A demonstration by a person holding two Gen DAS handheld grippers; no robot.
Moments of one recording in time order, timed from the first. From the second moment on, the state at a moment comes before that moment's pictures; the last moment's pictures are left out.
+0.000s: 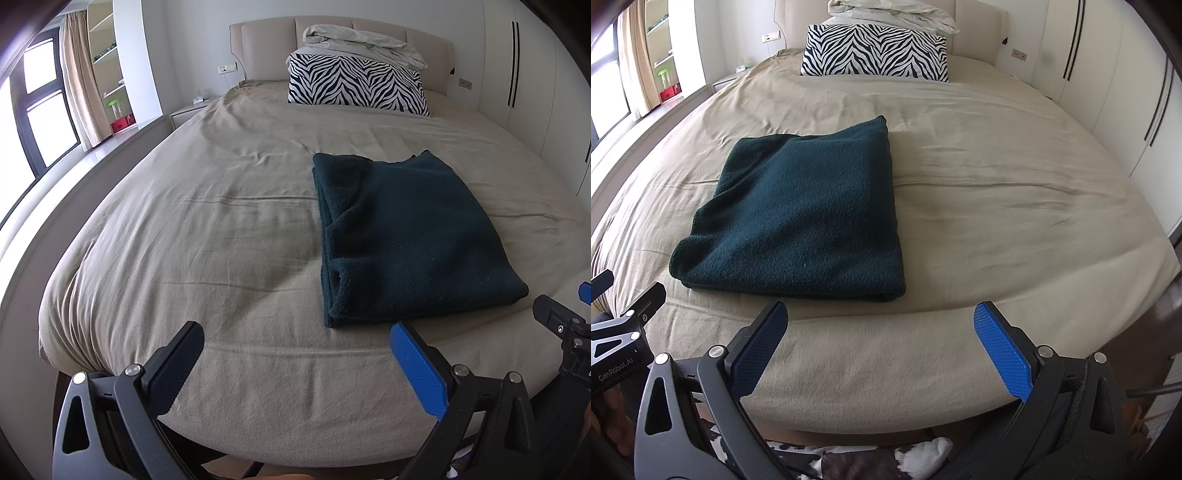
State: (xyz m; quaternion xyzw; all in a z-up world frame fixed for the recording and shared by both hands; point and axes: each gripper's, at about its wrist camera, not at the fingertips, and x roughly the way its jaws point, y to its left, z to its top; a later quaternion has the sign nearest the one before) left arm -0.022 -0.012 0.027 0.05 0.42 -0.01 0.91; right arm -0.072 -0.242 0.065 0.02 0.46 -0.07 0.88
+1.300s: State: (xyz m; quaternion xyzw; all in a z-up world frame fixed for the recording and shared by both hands) left arm -0.017 -0.005 0.017 0.04 0.44 -0.01 0.89; right arm -0.073 -0.243 0.057 0.01 0.47 -0.07 0.88
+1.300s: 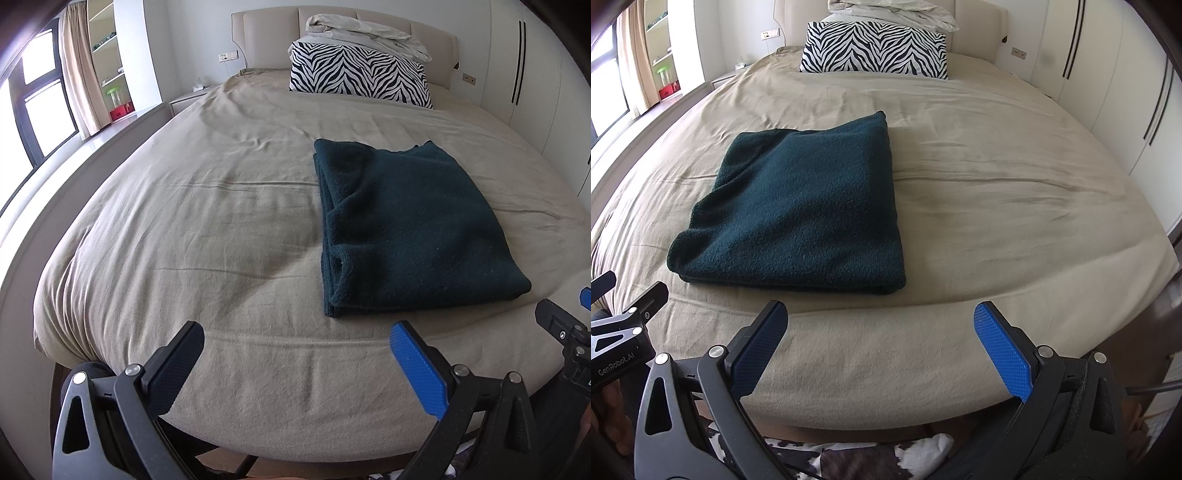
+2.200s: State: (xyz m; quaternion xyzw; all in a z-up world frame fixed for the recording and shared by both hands) left arm -0.018 -0.004 0.014 0.04 0.45 -0.01 0.89; right arm -0.074 -0.242 0.056 0.02 0.47 -0.08 0.88
